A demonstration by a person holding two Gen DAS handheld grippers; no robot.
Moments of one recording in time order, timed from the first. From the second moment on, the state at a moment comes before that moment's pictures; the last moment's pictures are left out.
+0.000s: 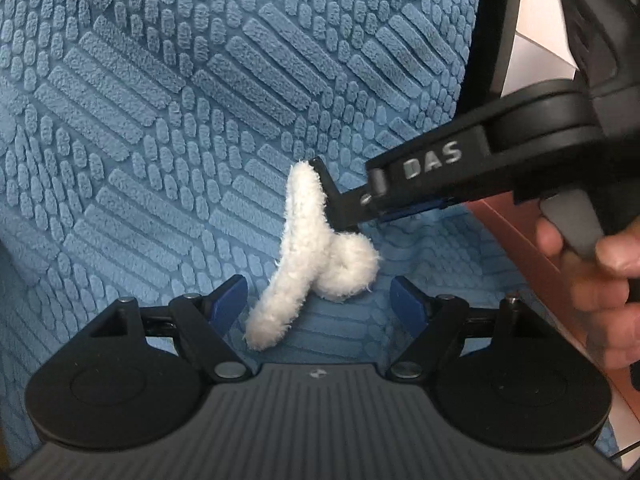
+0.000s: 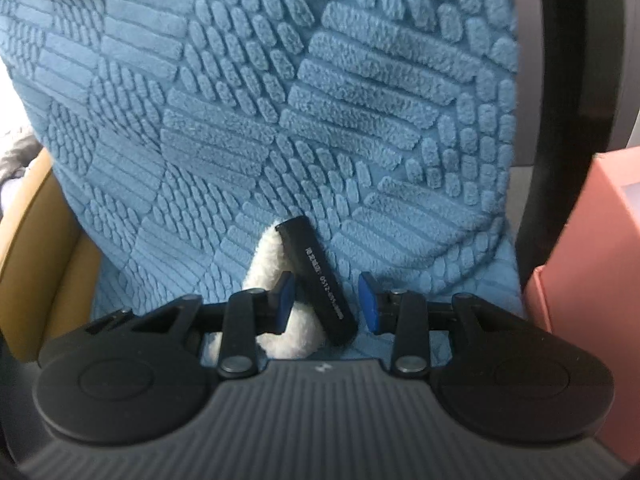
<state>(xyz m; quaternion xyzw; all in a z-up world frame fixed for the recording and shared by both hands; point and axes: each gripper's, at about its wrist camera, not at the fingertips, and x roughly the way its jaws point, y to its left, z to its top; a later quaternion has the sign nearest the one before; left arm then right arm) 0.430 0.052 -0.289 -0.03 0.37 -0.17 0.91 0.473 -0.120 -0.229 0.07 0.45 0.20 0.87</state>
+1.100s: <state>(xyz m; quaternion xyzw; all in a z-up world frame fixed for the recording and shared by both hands) 0.400 0.029 -0.284 -0.09 0.39 -0.14 0.90 0.434 -0.145 -0.207 0.02 0.44 0.16 0.88</state>
